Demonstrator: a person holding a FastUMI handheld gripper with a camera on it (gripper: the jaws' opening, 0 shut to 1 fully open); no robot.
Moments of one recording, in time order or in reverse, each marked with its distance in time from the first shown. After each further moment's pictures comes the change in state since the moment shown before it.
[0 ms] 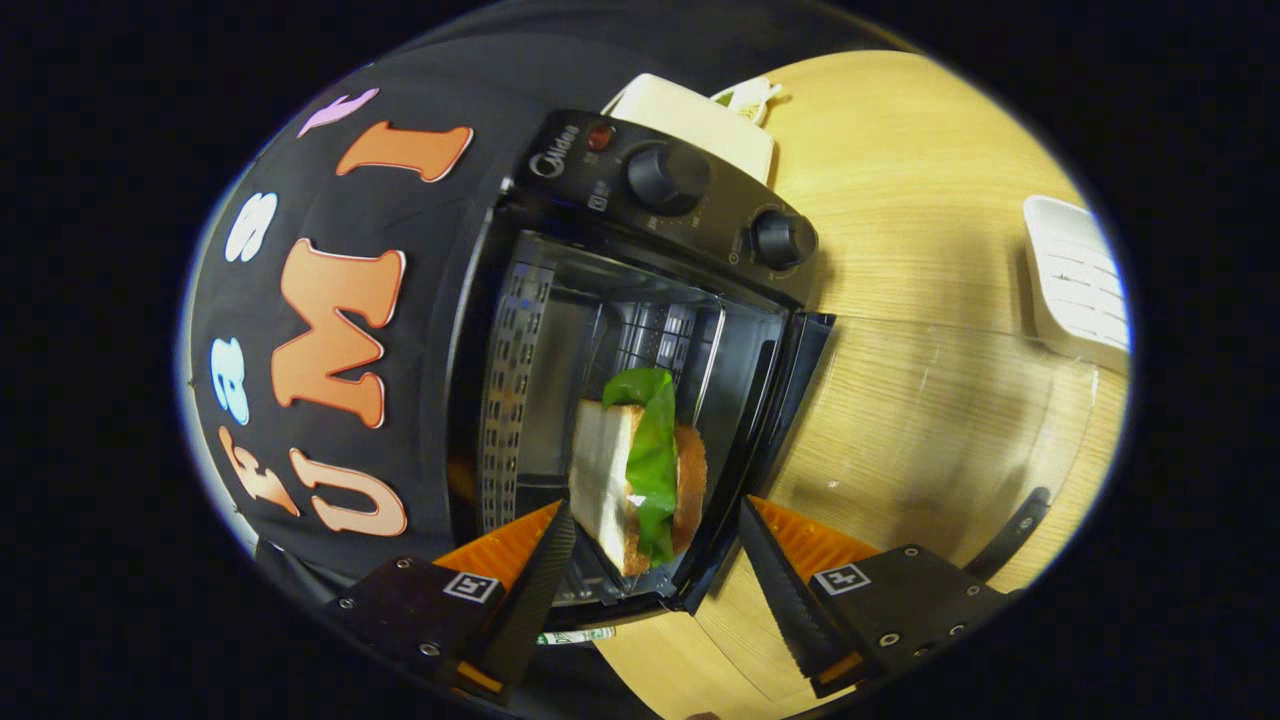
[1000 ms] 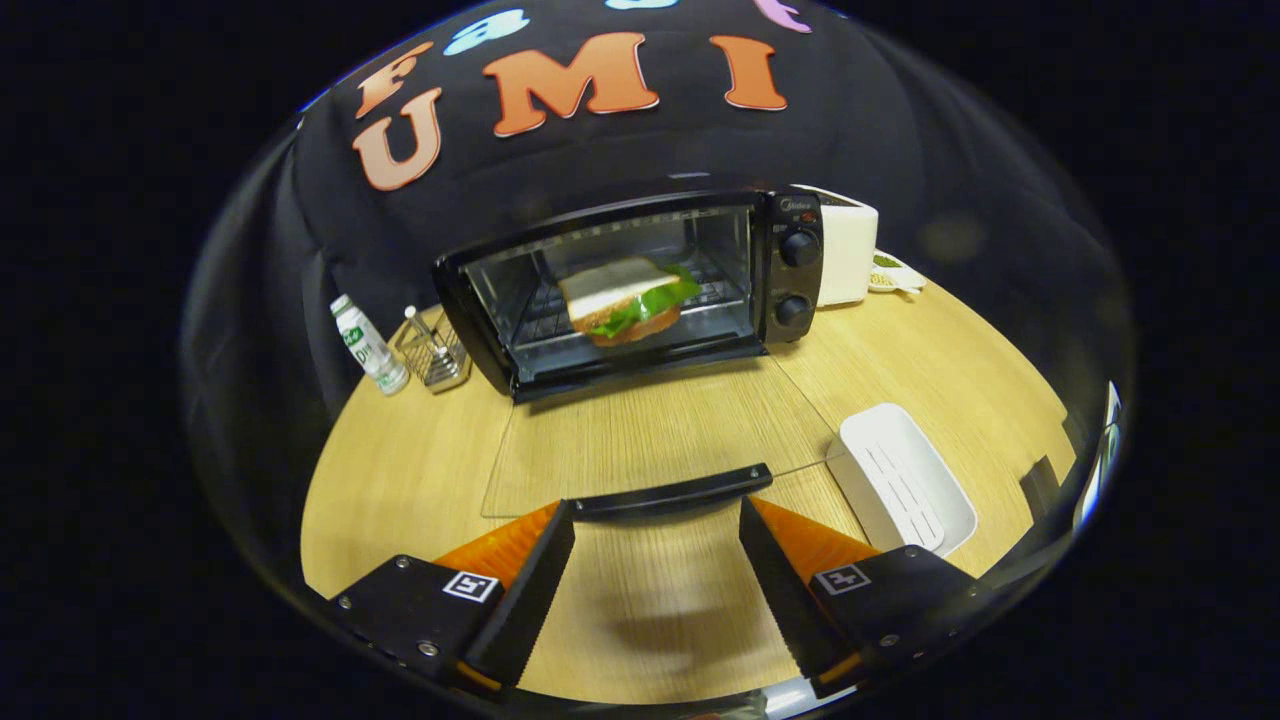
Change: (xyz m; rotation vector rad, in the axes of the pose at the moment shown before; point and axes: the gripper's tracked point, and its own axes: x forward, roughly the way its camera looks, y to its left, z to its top) arm -0.126 -0.102 -0.040 -1.114 0.089 -0.235
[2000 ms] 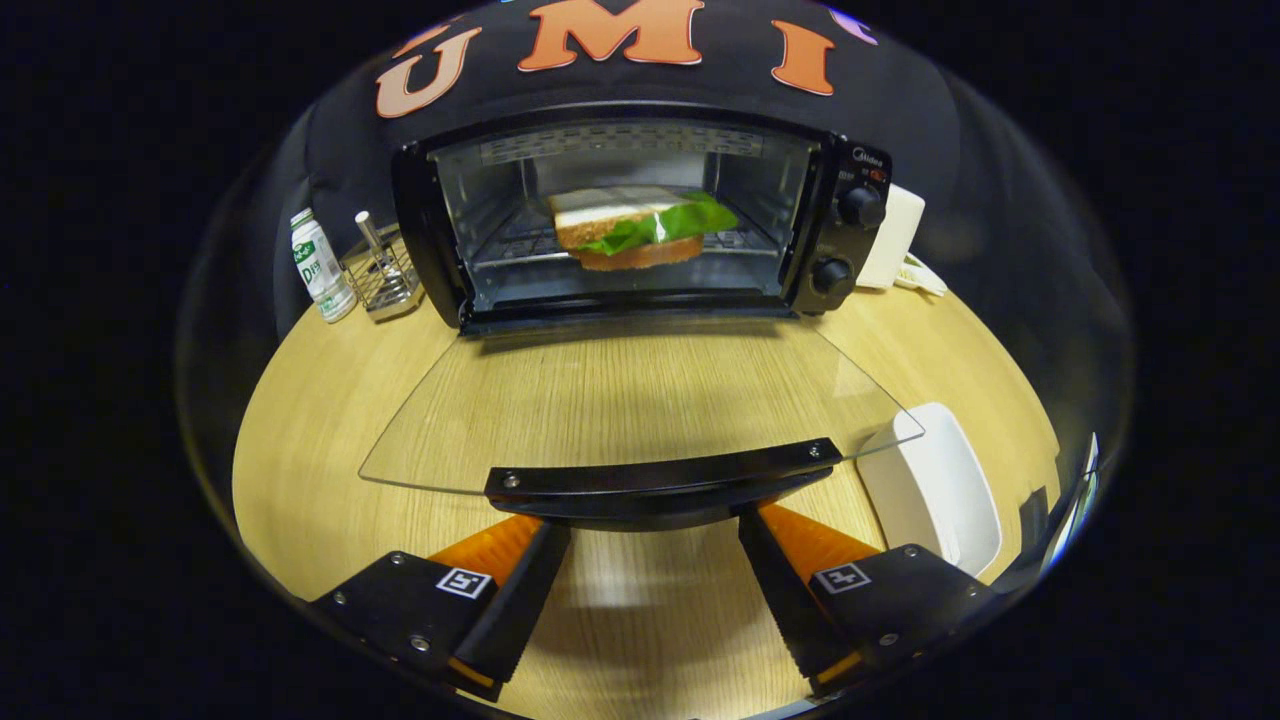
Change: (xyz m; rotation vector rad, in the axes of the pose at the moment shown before) arm 0.050 -0.001 0.000 -0.103 0.041 -0.084
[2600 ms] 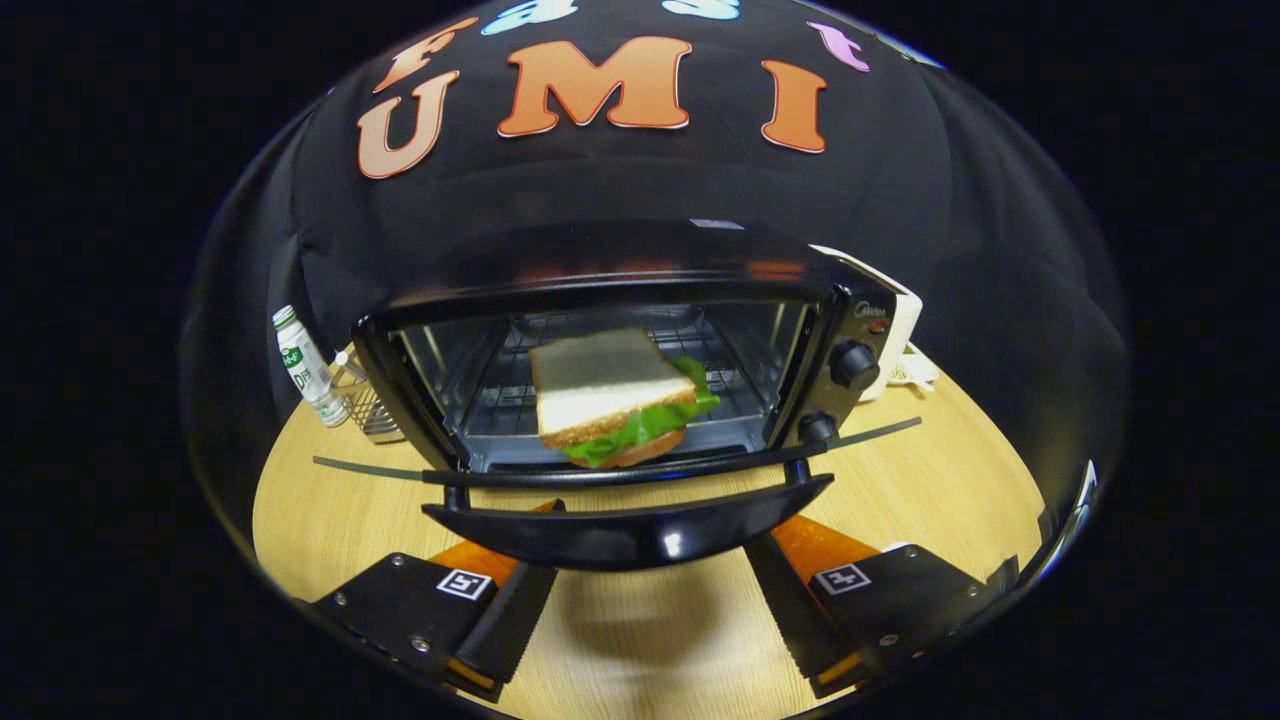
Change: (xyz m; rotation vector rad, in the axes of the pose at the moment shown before) arm 0.019 -0.009 0.116 0.029 -0.178 -0.022
